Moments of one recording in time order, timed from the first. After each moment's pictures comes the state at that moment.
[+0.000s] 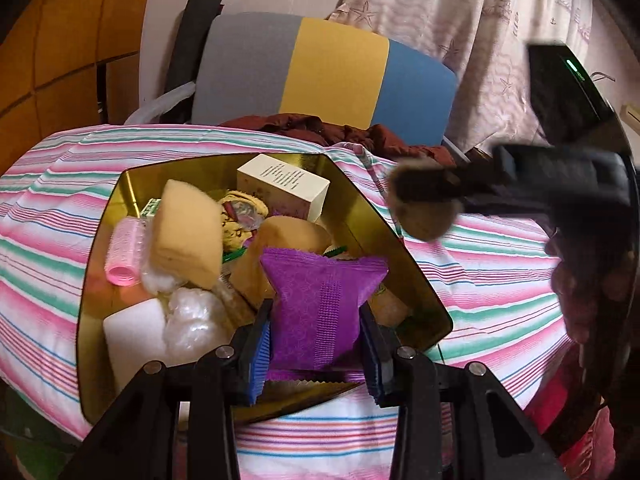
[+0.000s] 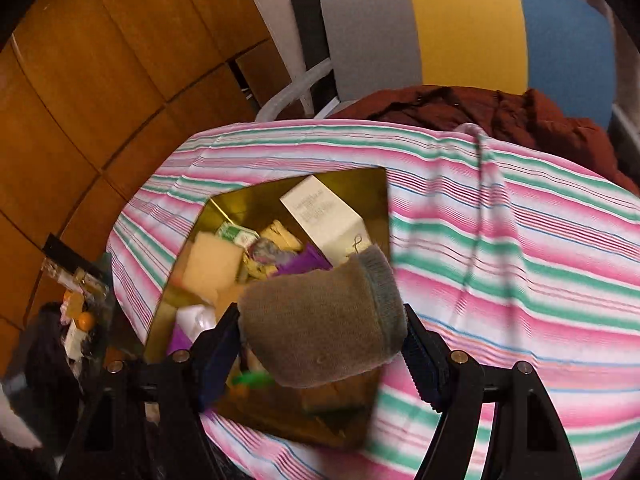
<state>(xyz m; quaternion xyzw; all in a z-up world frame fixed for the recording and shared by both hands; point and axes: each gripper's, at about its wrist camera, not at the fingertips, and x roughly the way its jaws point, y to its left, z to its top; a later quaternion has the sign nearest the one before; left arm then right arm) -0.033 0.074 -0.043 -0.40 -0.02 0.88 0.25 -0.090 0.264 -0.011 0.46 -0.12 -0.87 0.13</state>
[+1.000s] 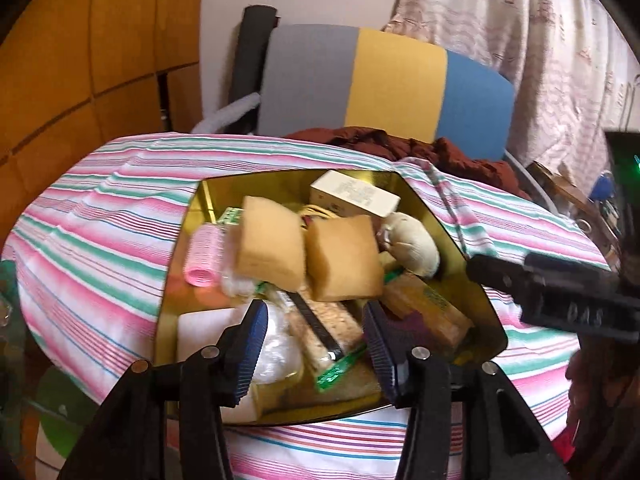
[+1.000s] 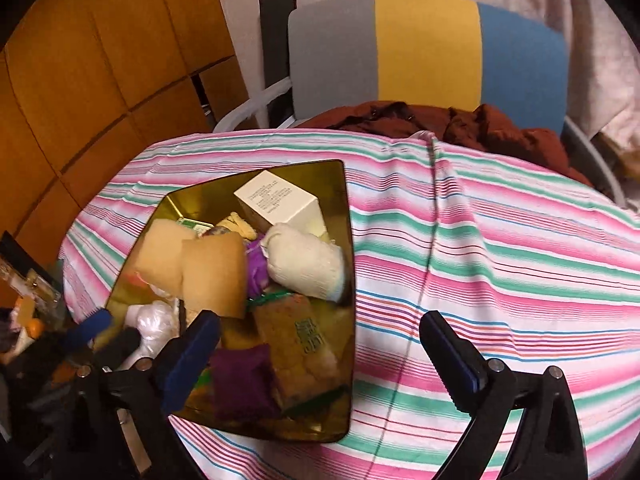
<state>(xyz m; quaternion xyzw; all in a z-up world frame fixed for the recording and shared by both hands) -0.027 0.052 -0.031 -0.38 0.00 0.92 0.11 -0.040 0.256 -0.035 0.41 -0.06 -0.91 0.02</state>
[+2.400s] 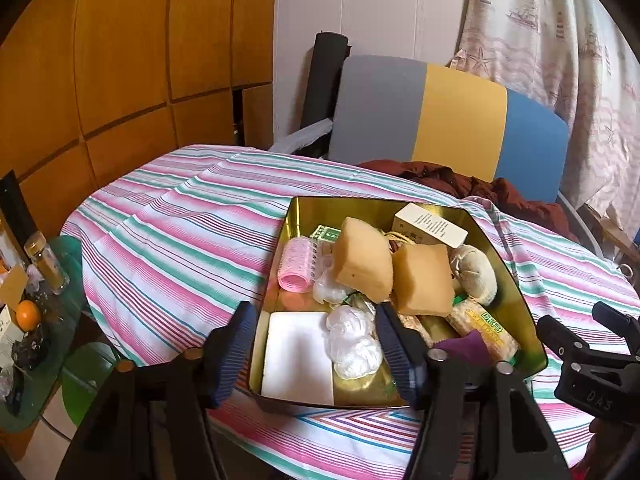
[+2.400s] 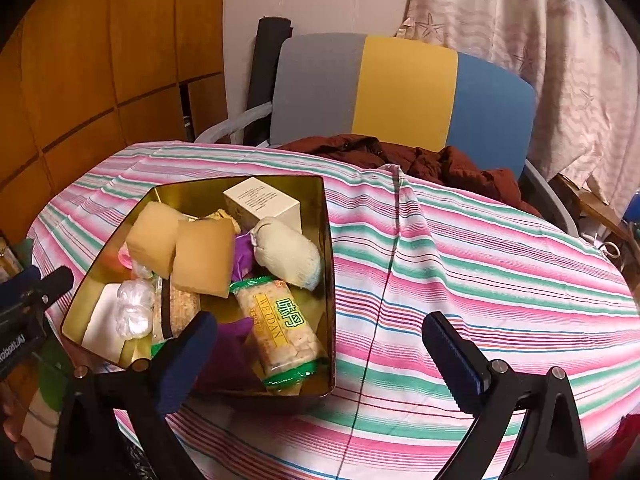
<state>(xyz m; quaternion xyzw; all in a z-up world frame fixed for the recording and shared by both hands) 0.000 0.008 -0.020 -0.34 -0.02 0.94 0.00 0.002 0.230 -0.032 0.37 0.01 -0.93 -0.04</state>
